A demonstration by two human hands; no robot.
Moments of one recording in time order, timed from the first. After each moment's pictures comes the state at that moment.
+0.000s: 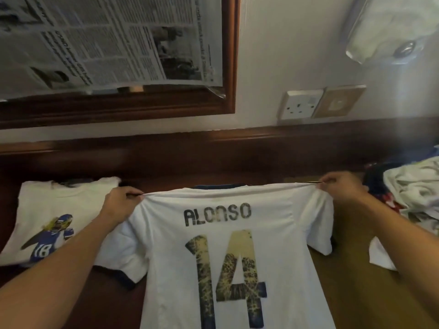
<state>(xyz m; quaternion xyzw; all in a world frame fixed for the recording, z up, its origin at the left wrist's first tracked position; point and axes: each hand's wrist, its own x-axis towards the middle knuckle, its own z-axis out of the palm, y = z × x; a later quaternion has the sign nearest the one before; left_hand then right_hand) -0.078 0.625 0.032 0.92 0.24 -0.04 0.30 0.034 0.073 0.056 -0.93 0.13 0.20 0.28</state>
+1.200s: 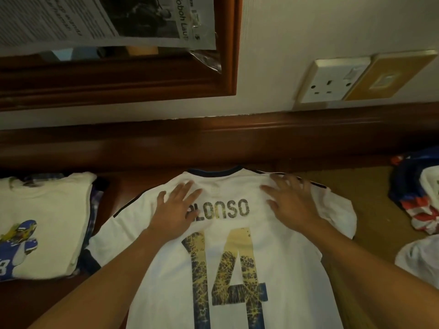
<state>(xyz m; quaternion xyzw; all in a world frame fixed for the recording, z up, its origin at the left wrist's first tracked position) -0.034 0.515 -0.093 0.98 -0.04 -0.16 0.08 0.034 0.174 -0.065 -0.97 -0.21 0.10 -0.02</state>
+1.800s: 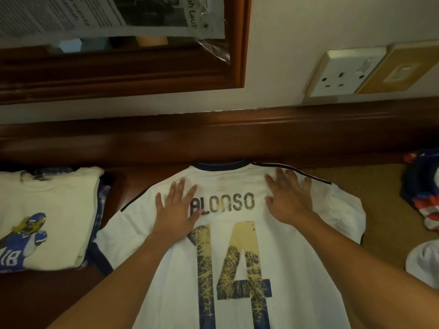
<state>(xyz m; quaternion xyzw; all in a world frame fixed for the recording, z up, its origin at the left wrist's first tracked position) -0.056 0.516 -0.106 0.98 0.04 -0.16 0.07 0.040 0.201 -0.079 -0.97 -0.14 0.22 -0.06</state>
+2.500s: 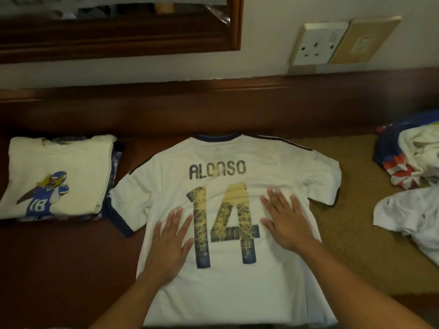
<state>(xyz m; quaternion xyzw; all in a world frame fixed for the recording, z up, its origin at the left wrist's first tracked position) -0.271 0.498 -0.114 0.99 0.01 -0.13 0.11 -0.141 0.150 -0.103 -0.96 -0.22 0.20 0.05</state>
